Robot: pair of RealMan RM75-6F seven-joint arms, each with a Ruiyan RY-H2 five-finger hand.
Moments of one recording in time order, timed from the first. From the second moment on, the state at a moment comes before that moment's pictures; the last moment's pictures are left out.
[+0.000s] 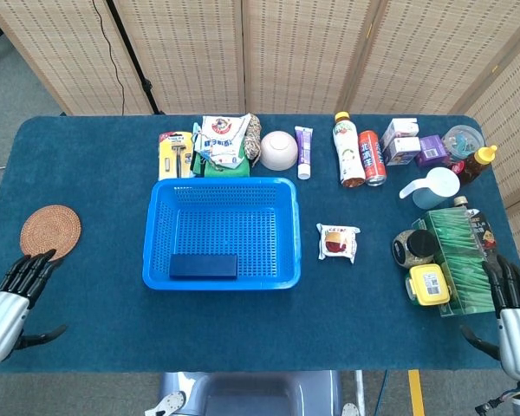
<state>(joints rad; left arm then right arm) -0.10 -0.97 0.06 -1.76 1.75 1.50 -0.10 -0.06 -1.04 0.07 -1.84 -1.58 1.64 -0.19</state>
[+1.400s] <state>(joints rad) -0.95 -1.16 -0.22 -1.91 0.79 0.75 0.49 0.04 -1.04 0.13 -1.81 -1.32 1.45 -0.19</state>
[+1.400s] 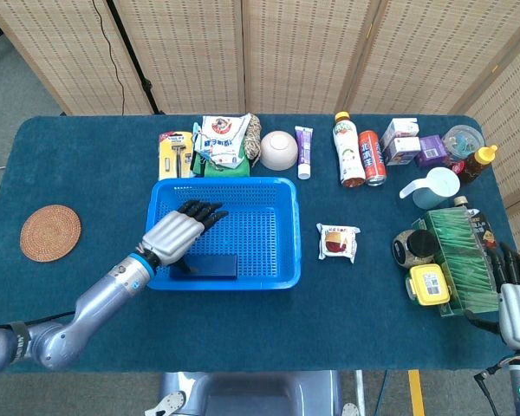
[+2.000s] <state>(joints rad) -1.17 -1.38 -0.15 -1.74 0.48 0.81 0.63 0.06 -1.04 0.14 -1.80 -1.28 1.42 -0.18</state>
